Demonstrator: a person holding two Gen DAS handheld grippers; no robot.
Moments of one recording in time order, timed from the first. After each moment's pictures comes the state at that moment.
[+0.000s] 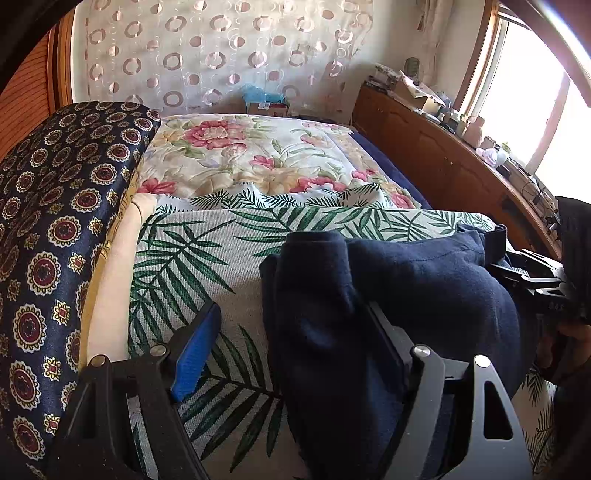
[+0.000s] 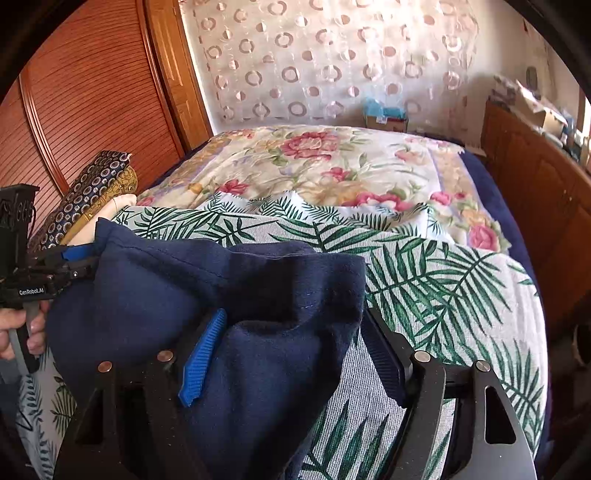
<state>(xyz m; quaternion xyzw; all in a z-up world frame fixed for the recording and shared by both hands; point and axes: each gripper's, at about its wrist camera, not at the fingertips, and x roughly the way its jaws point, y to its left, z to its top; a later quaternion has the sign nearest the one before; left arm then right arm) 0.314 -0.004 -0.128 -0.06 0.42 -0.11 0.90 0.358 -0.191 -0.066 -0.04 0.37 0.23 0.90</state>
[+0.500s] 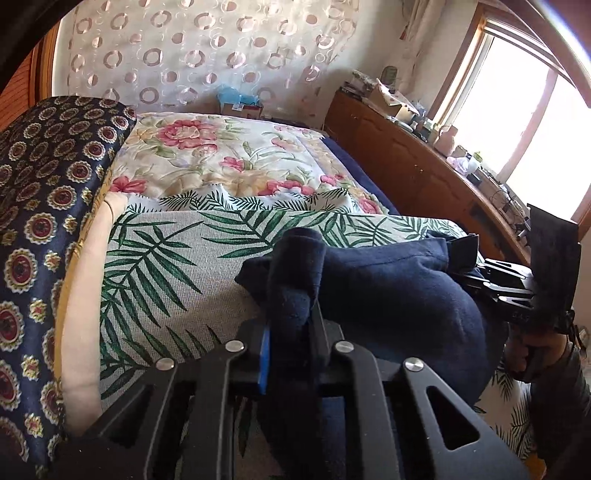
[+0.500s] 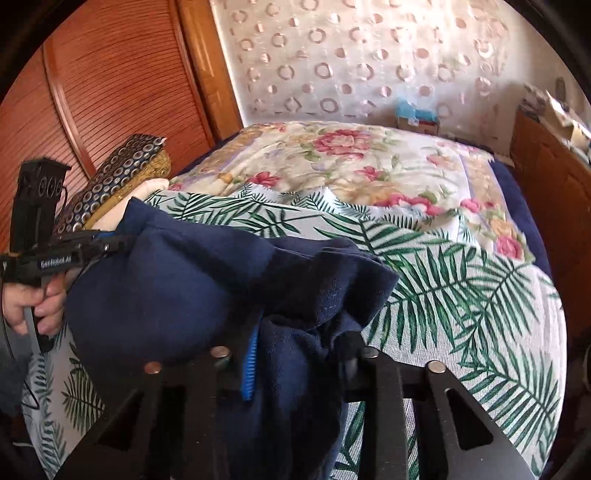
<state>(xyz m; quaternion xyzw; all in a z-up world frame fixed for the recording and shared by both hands) 0.310 -0.002 -0.121 -0.10 0.41 -0.17 0.89 0.351 -0.177 -0.069 -0.07 0.36 0.28 0.88</state>
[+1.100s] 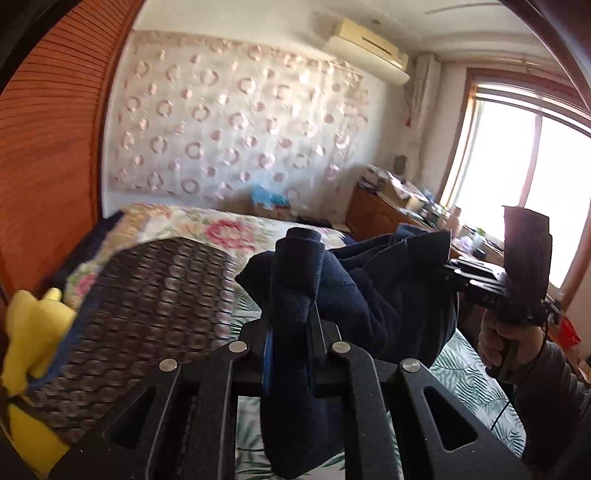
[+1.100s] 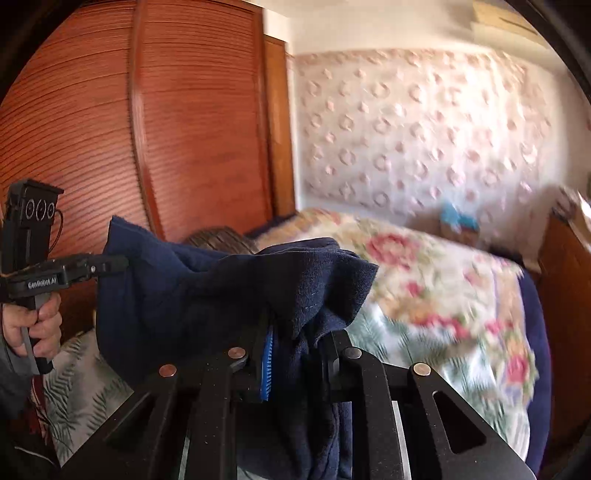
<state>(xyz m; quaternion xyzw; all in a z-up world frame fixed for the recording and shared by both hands) 0.184 0.068 0.005 -0.12 0.23 -0.08 0.96 0.296 -0.131 0.038 -0.10 0.19 0.38 0.90</state>
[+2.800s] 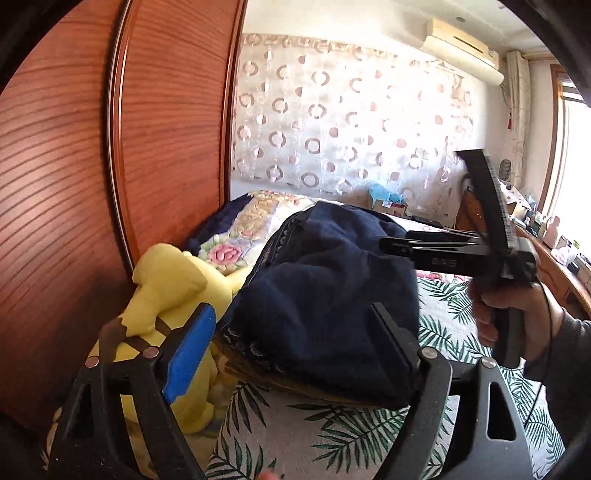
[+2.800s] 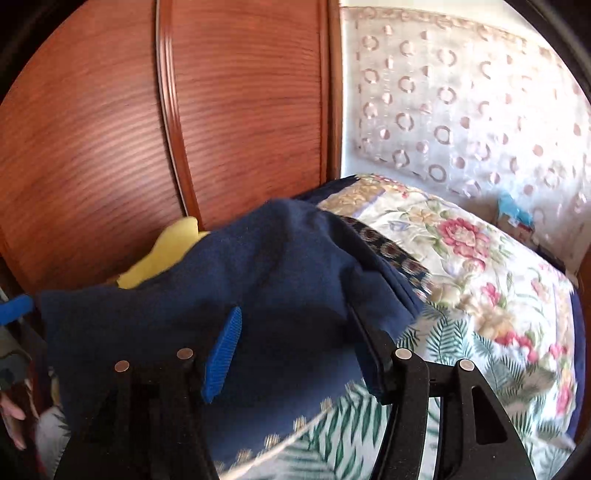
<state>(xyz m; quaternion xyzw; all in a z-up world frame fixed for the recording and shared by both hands) 0.102 0.147 -0.048 -0.09 0.25 0.14 0.95 0.361 0.084 -0.008 -0.15 0.26 0.42 0.86</state>
